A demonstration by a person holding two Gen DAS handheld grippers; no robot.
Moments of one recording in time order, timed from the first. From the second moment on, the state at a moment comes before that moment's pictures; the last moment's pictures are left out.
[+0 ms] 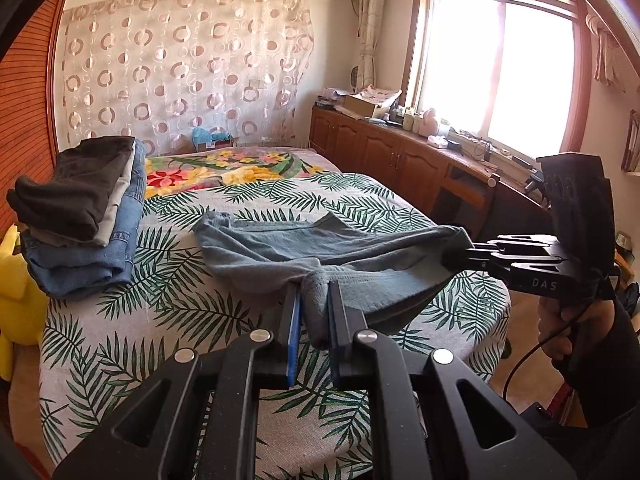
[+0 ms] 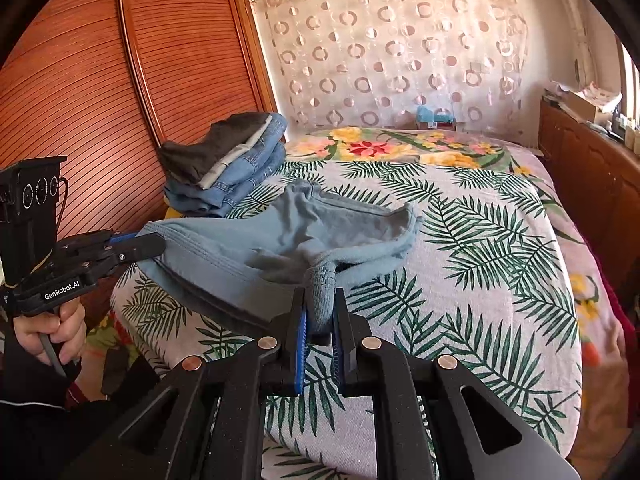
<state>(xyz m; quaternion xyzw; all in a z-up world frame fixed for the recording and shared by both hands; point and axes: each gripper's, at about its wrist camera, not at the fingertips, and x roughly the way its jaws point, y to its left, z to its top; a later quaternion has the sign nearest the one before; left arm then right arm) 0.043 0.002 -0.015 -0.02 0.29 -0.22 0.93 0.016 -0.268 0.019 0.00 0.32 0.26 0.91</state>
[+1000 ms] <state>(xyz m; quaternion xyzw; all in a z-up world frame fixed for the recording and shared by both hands) 0.106 0.008 -0.029 -0.03 0.30 -0.20 0.93 0.079 -0.250 0.009 0.00 0.31 0.25 0.92</state>
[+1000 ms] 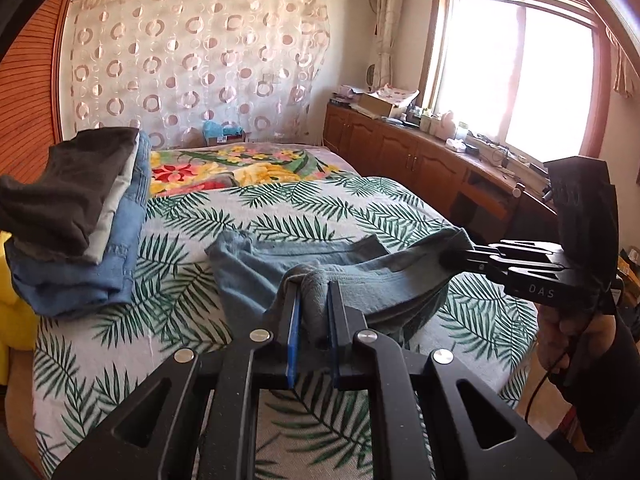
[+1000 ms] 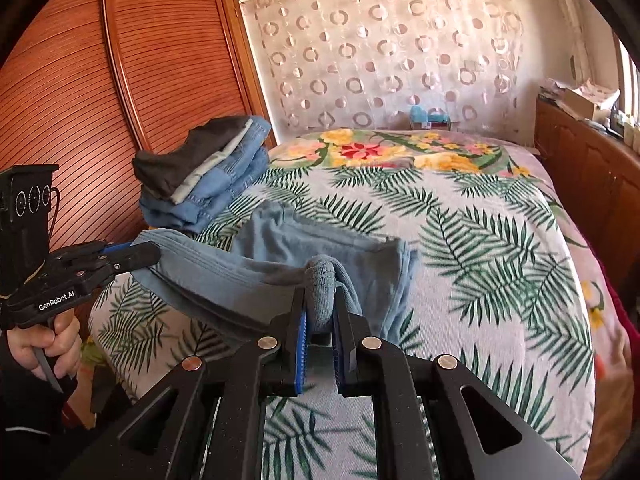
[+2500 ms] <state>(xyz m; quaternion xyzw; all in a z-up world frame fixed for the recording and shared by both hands) 0.145 0.026 -0.096 -0.02 0.38 -0.15 0.91 0.150 -0.233 -0.019 -0.03 0.33 0.21 0.92</state>
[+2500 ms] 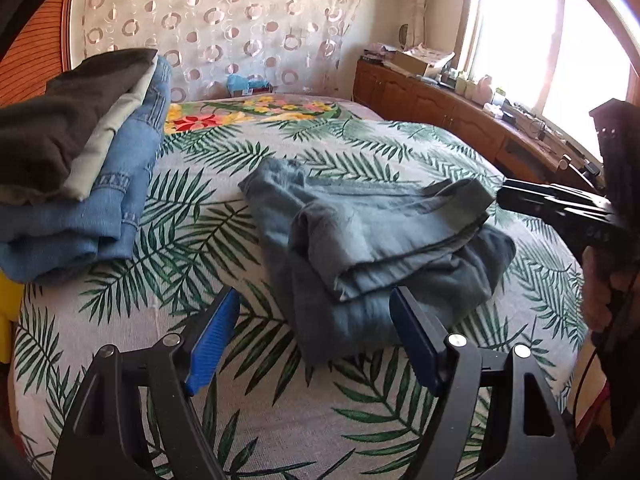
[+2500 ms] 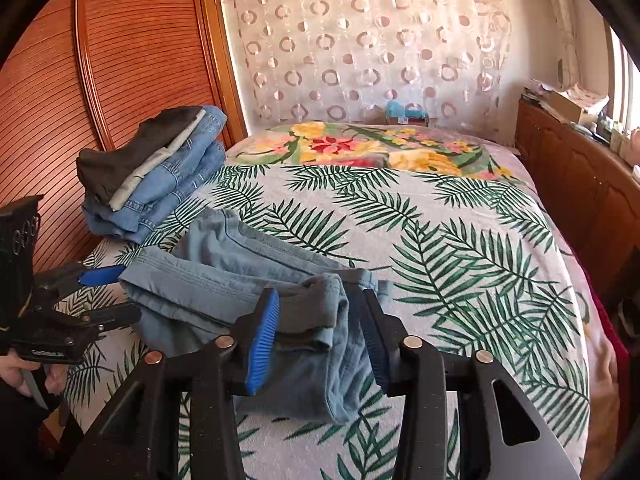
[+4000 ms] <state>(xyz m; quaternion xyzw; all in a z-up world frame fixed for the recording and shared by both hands) 0.079 0.020 -0.084 -0.03 0.37 -0.22 0.90 0.067 -0.265 -0.033 -0.03 0.38 0.26 0.89</state>
